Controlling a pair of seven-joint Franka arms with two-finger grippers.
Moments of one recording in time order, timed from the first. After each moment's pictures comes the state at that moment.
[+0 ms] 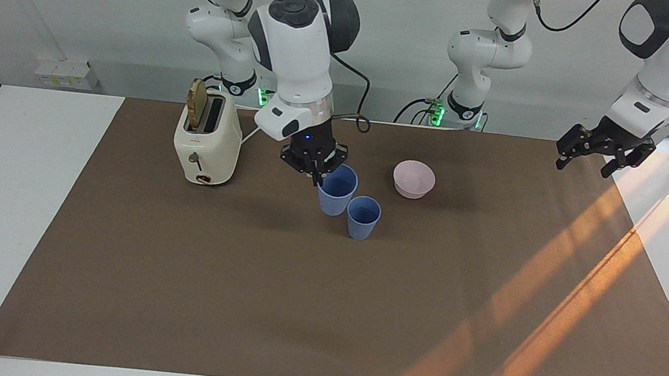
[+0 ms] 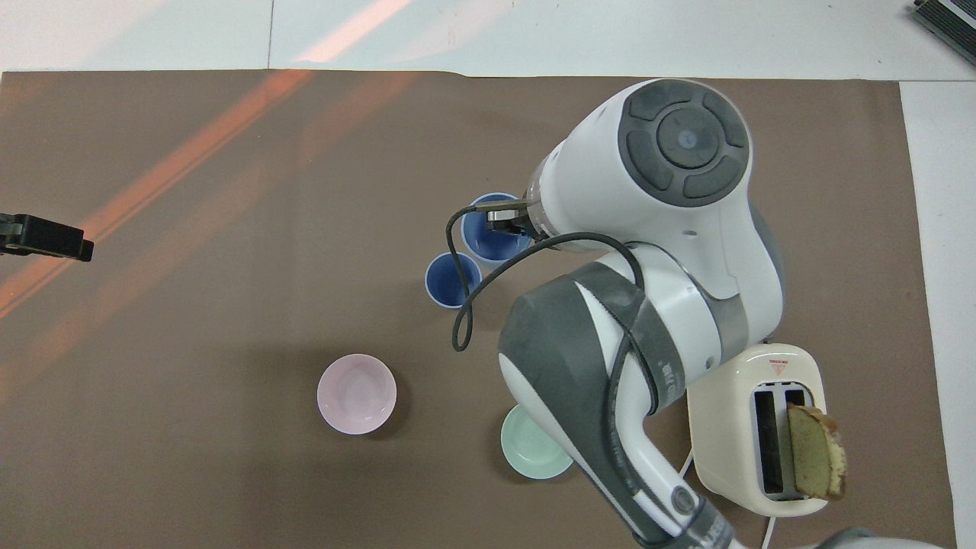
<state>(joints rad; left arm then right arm) -0.04 0.00 0.06 -1.60 -0.03 1.61 0.17 0.50 0.30 0.01 -1.39 0.05 1.86 0.48</state>
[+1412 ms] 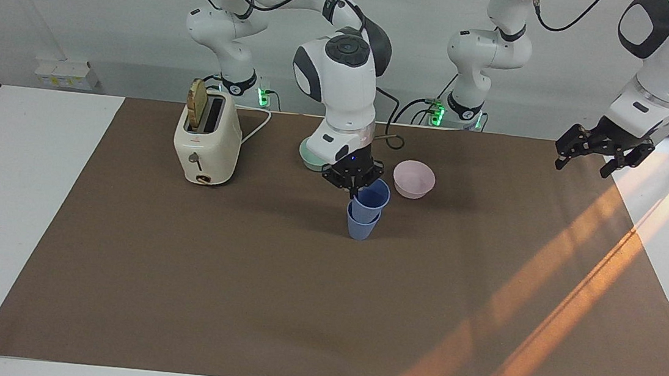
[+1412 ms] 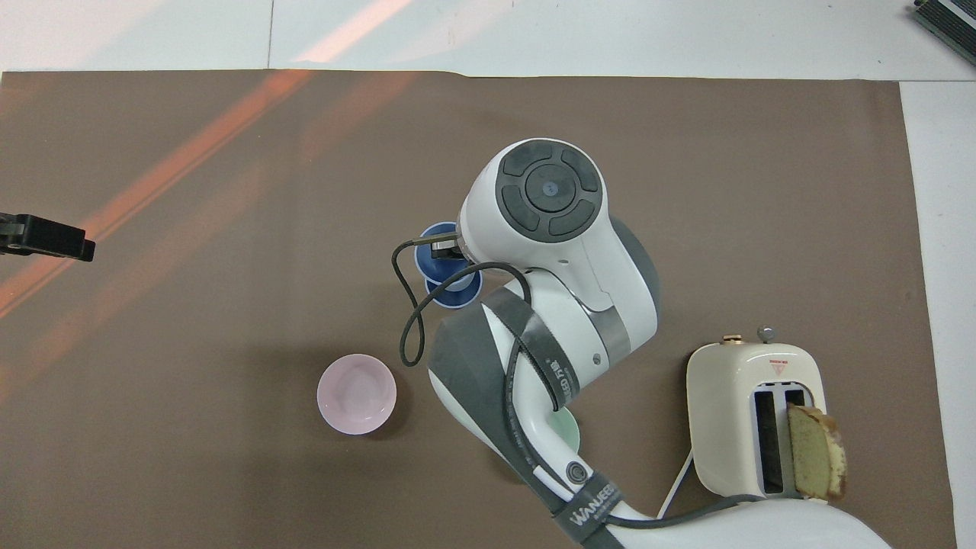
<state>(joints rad) -0.04 0.00 0.06 -1.60 -0.03 1.61 0.17 0.56 0.39 0.02 -1.43 0.05 1.97 0.48</state>
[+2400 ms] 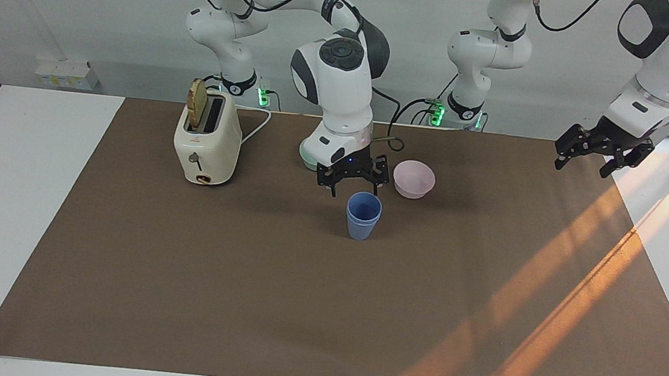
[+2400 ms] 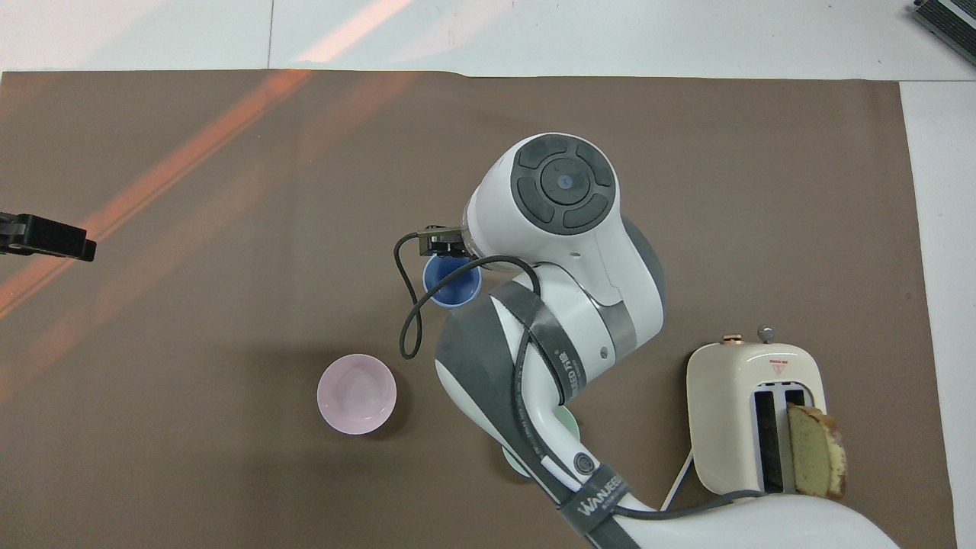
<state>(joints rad) -0.04 0.00 0.06 -1.60 -0.03 1.61 0.17 0.55 0.39 0.01 -1.44 0.10 1.99 0.51</state>
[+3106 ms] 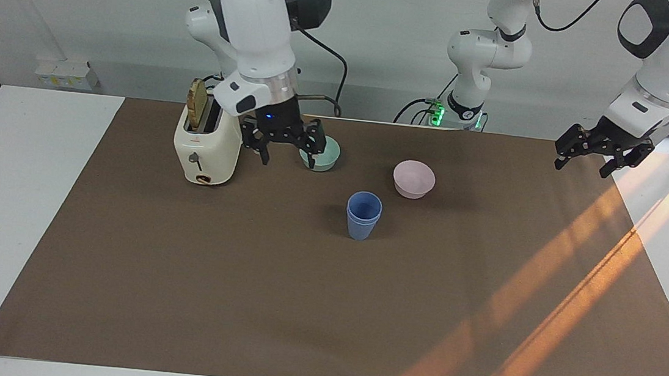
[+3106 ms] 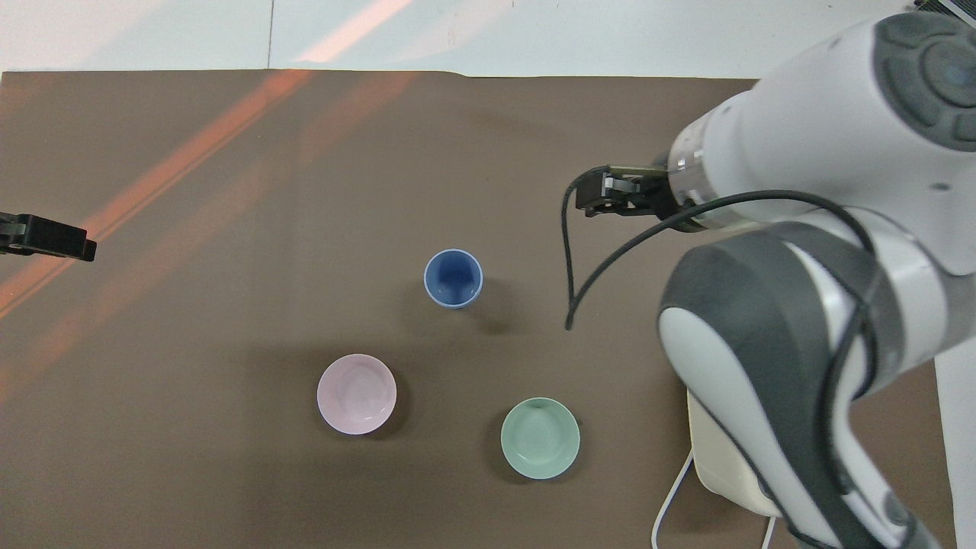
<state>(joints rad) -0.04 0.00 0.06 -1.60 -0.03 1.61 0.17 0.30 0.17 0.00 -1.42 0.09 1.71 0.40</state>
